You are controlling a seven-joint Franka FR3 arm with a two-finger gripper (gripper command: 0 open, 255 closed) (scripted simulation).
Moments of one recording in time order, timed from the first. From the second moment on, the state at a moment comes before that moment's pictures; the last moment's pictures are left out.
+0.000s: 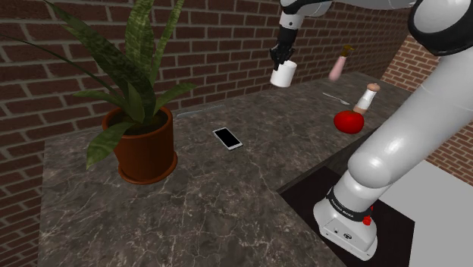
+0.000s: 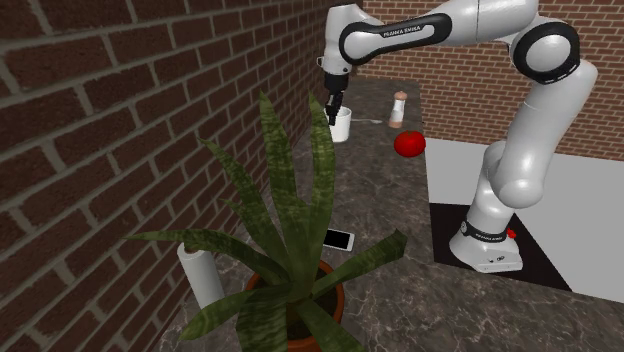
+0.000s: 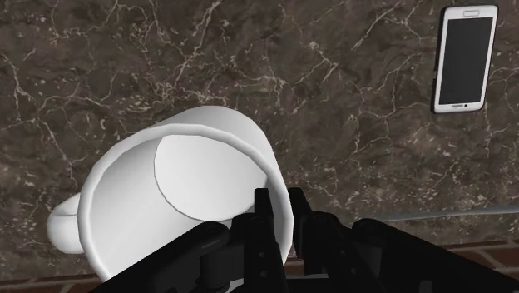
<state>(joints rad) -0.21 -0.08 -0.16 -1.89 -0.01 1.85 -0.12</state>
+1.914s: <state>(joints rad) -0.48 0.10 -0.46 -1.76 0.07 1.88 -0.71</state>
